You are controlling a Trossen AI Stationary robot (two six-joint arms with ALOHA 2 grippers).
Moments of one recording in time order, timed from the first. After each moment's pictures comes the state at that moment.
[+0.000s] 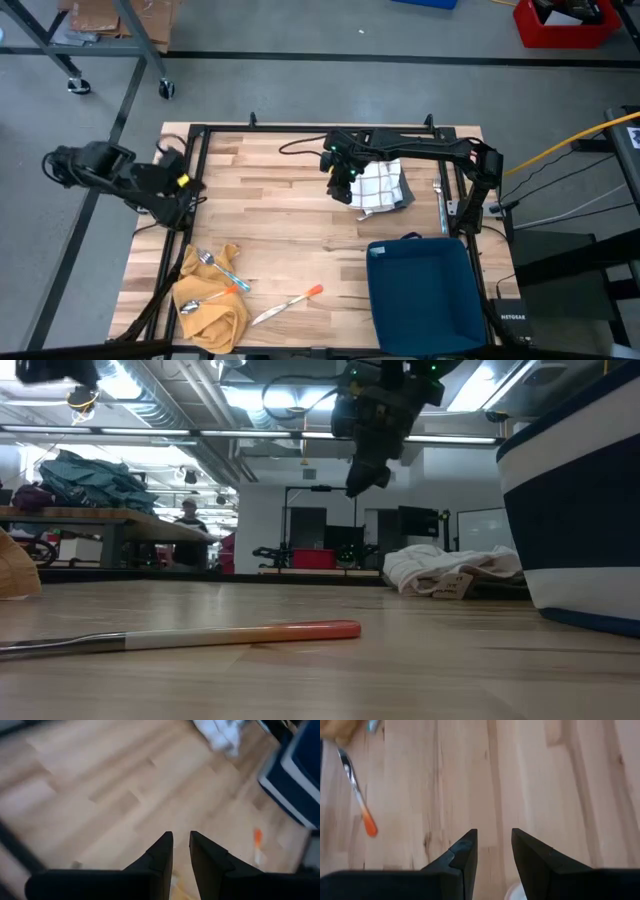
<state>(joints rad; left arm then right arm) -0.32 0.64 1.11 -1.39 -0.45 -1.04 -0.29 1.80 1.49 -0.75 -0.39 -0.06</state>
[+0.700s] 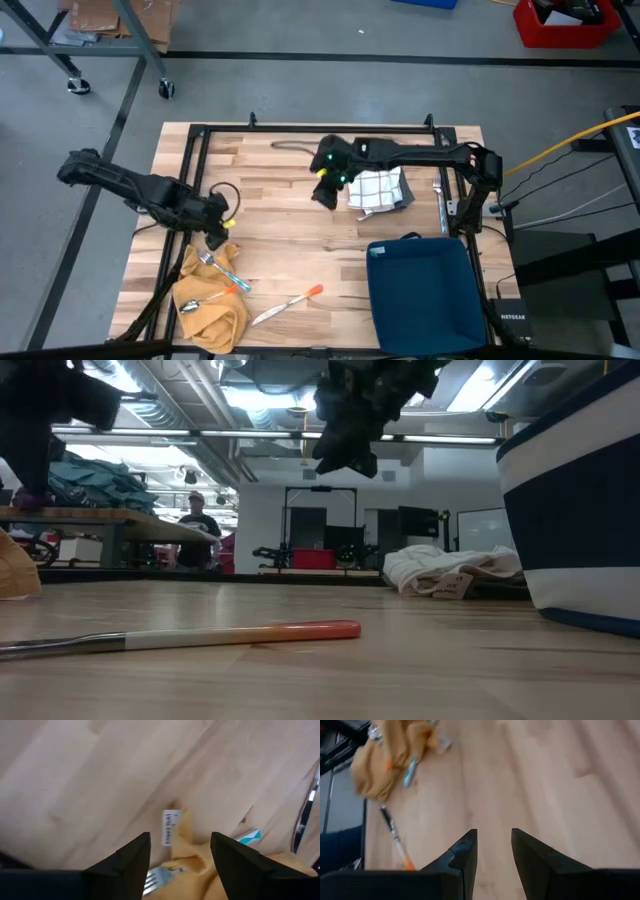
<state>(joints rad) -0.32 0.84 0.71 -1.07 -0.04 -1.02 -0.20 1.80 1.49 -0.57 -0.39 0.24</state>
